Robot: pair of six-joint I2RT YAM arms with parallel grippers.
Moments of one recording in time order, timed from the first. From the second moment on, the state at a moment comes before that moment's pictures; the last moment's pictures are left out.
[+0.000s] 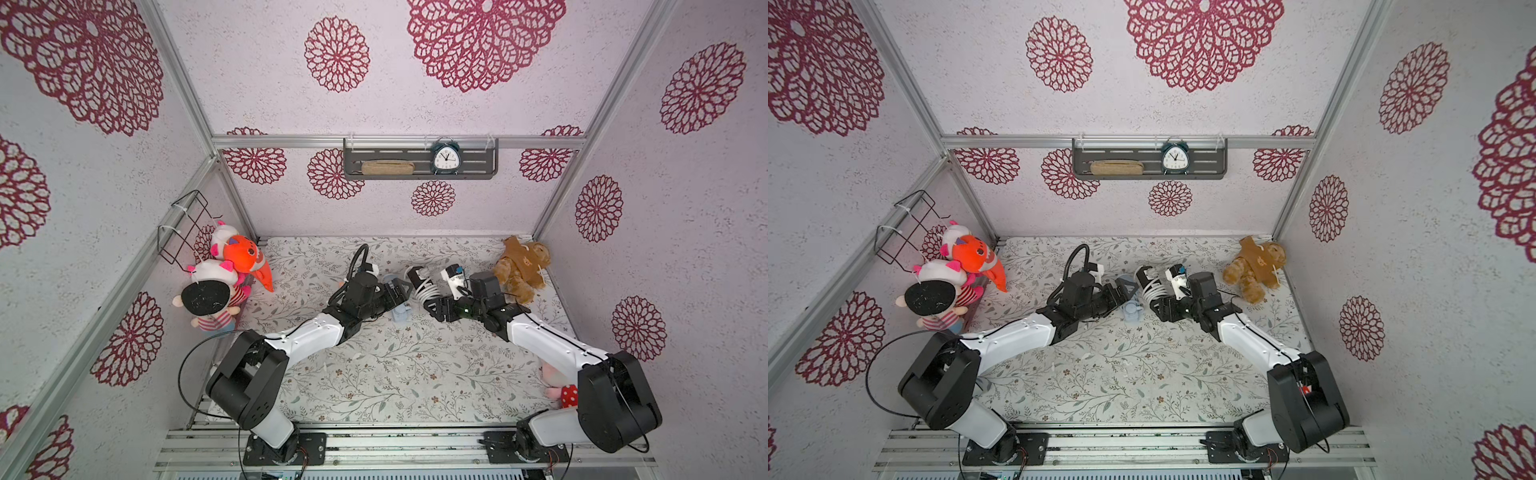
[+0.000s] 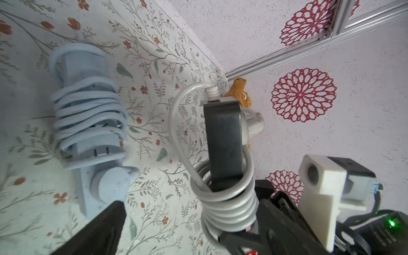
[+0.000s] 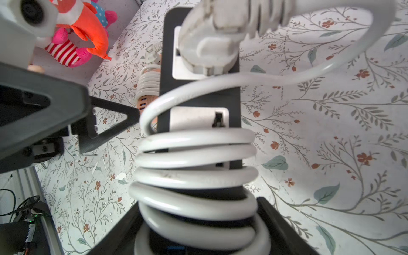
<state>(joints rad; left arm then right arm) -0.62 1.63 0.93 0.28 0.18 -1.04 0.43 1.40 0.86 -0.11 -0.39 0.20</state>
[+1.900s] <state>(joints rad) -0.47 1.81 1.24 -0.09 0.57 -0.73 0.37 1.35 1.13 -0.53 -0.35 -0.17</state>
